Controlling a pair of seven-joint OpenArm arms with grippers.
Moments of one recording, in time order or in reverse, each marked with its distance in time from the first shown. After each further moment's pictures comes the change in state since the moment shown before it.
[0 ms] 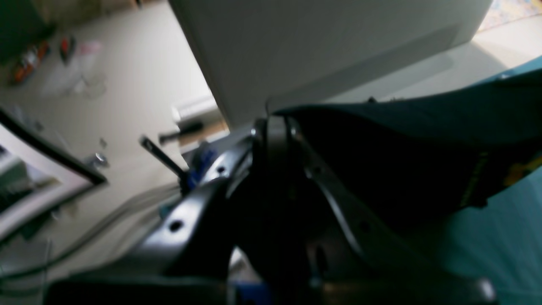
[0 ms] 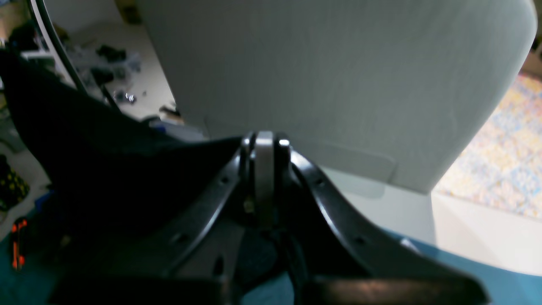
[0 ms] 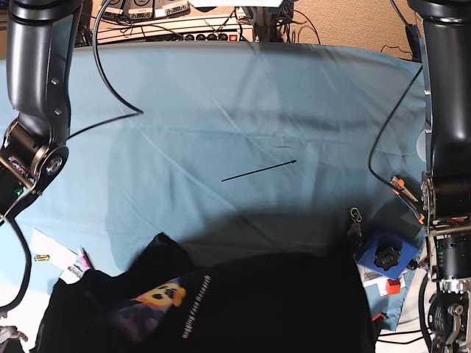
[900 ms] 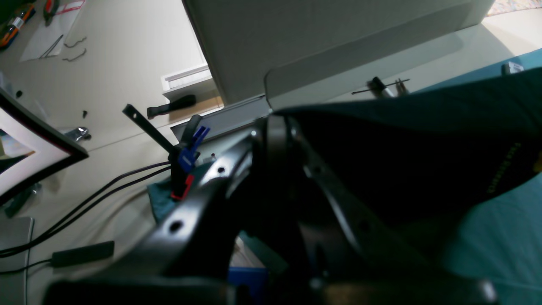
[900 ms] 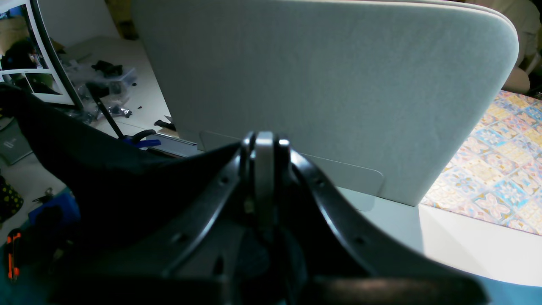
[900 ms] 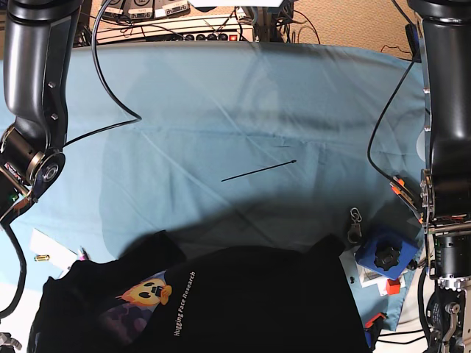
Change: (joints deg) left arm 0.4 0.0 0.0 -3.0 0.2 0.0 -0.2; right arm 1.7 0.0 0.0 -0.2 -1.1 0.0 0.2
